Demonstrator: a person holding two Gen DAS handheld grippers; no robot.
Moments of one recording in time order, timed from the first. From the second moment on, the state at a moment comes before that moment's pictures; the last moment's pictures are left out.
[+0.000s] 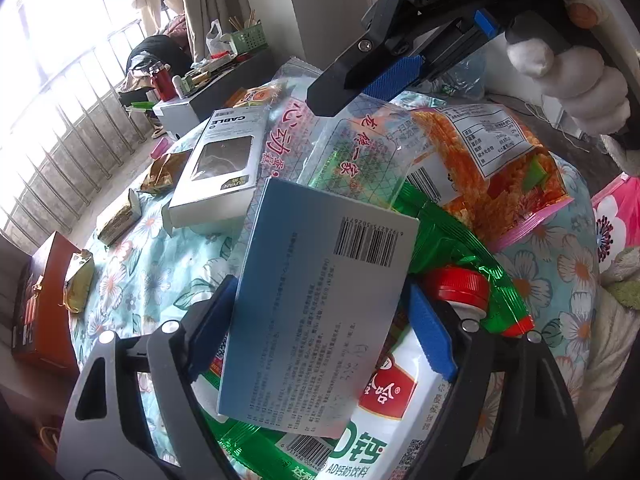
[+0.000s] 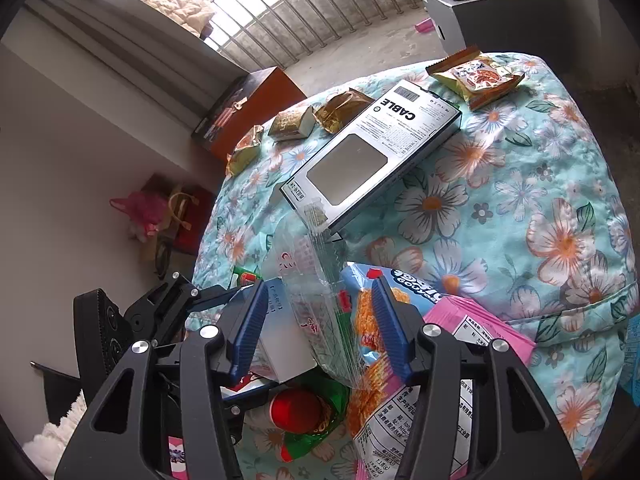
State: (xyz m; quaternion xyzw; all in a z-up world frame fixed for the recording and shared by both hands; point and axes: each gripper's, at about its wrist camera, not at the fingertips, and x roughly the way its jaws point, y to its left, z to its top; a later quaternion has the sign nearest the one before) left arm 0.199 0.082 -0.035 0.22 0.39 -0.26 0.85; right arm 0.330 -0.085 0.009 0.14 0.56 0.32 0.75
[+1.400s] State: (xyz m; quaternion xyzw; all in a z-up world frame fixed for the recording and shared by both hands) left arm 0.179 0.165 0.040 0.07 0.28 -0.21 0.93; right arm 0.304 -0.088 0.068 0.16 0.48 0.38 0.78
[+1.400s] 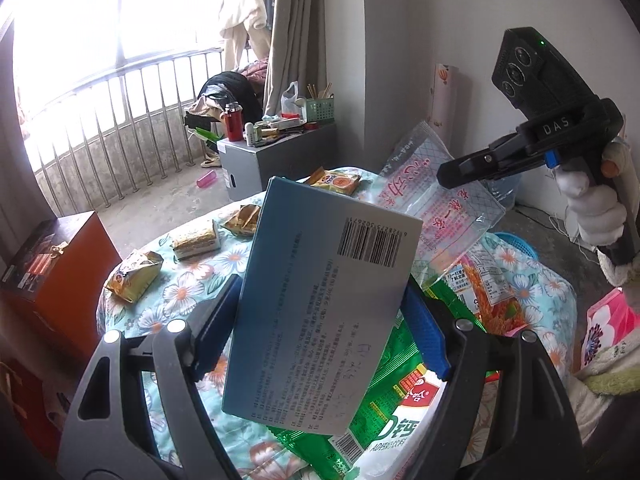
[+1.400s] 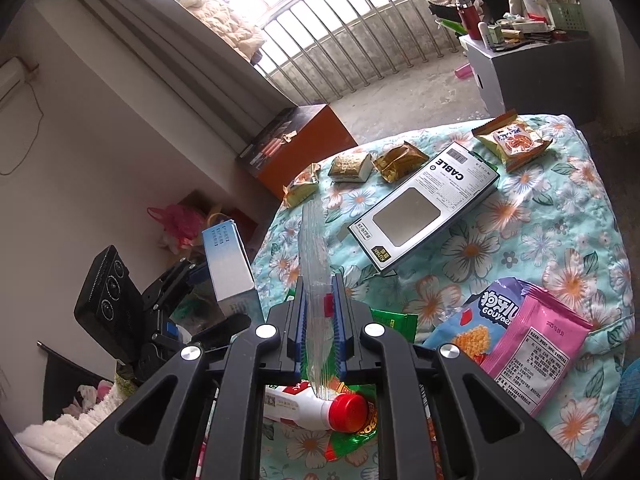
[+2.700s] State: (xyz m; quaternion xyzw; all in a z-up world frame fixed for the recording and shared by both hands) left arm 0.227 -0.111 0.078 -0.06 0.35 -0.41 0.84; right arm 0.161 -0.427 0.090 0.32 0.33 0.12 0.88
